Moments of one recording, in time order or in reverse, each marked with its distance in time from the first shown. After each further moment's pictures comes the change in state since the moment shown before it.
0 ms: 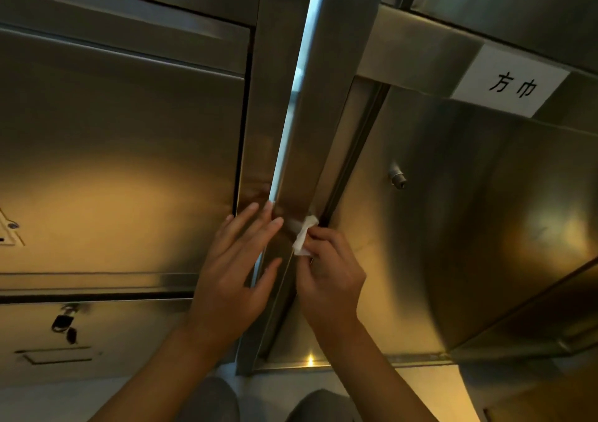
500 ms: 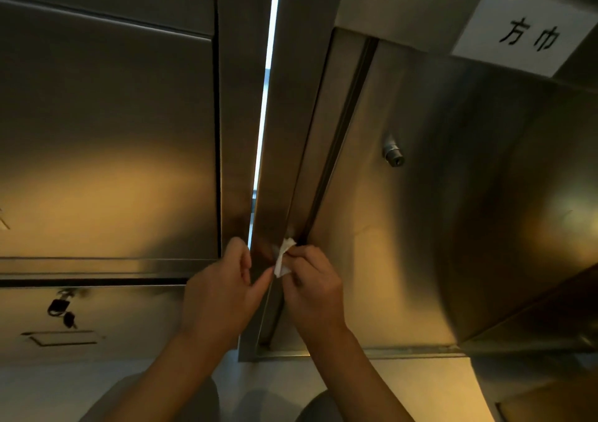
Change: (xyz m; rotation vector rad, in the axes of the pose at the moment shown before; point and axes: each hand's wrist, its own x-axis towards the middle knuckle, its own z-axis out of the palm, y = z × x) left_hand -0.036 0.007 0.026 0.220 -0.235 -0.546; right_hand -0.047 0.036 0.007 -0.015 -0.230 -0.021
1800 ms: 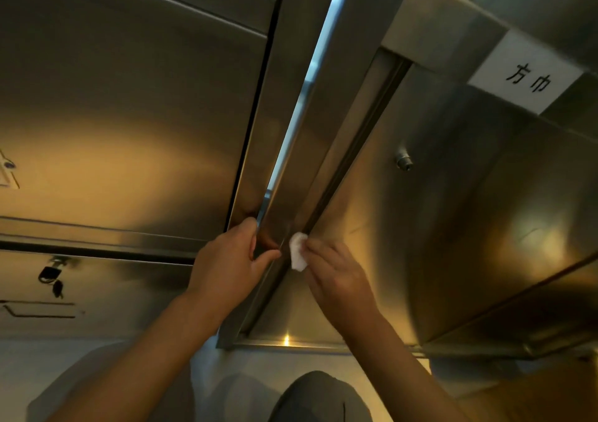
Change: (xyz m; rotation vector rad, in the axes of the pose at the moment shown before) left_hand 0.015 0.006 -0.016 -0.113 -0.160 -0.053; right_hand 0.011 0.004 -0.061 -0.323 -0.299 -0.307
